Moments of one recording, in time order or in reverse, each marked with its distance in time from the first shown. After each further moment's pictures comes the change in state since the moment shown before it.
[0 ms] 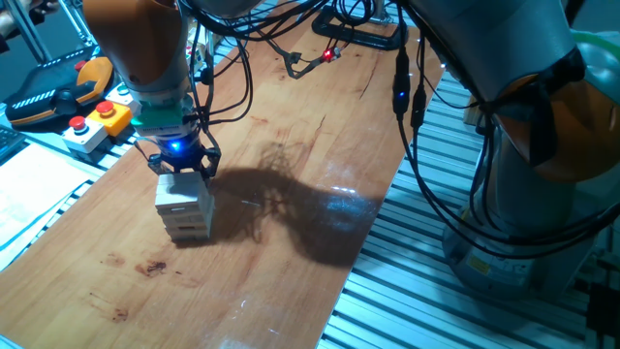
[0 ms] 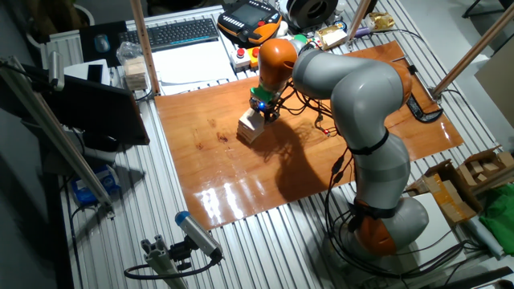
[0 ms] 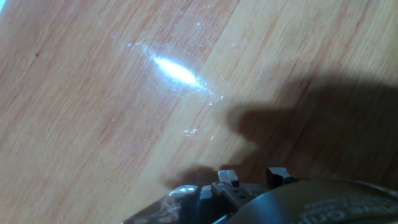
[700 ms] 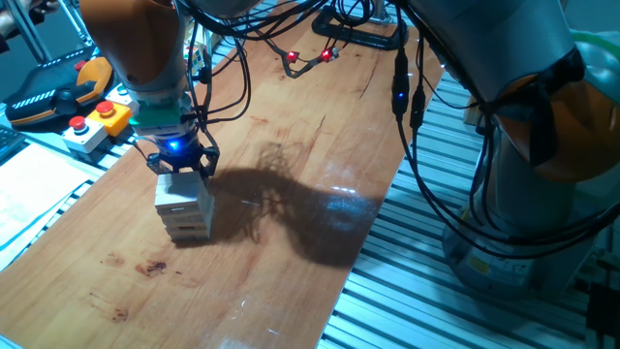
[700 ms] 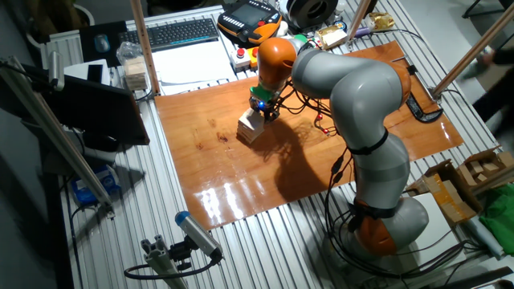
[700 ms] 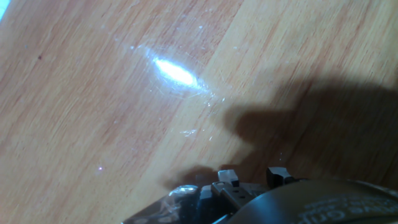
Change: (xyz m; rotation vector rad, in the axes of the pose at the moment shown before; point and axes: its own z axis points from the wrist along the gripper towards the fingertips) arm -0.001 0.001 -0.002 0.008 -0.004 0.000
